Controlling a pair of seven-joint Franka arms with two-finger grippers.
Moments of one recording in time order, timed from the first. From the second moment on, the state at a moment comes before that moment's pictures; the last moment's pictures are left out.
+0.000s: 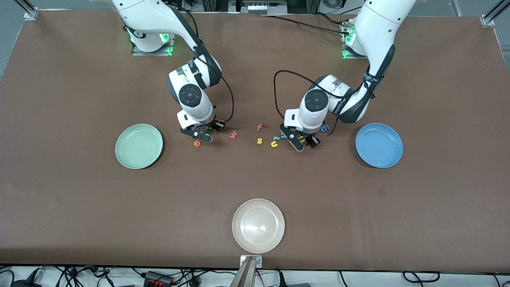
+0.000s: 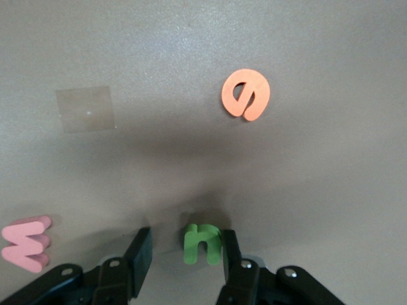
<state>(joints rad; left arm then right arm) -0.38 0.56 -0.20 -1.99 0.20 2.49 0.18 0.64 0.52 -0.03 -2.05 0.11 2.49 0.87</state>
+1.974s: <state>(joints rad) 0.06 0.47 -0.17 -1.96 0.20 2.07 0.24 0.21 0.47 -0.11 -2.04 0.11 2.35 0.19</state>
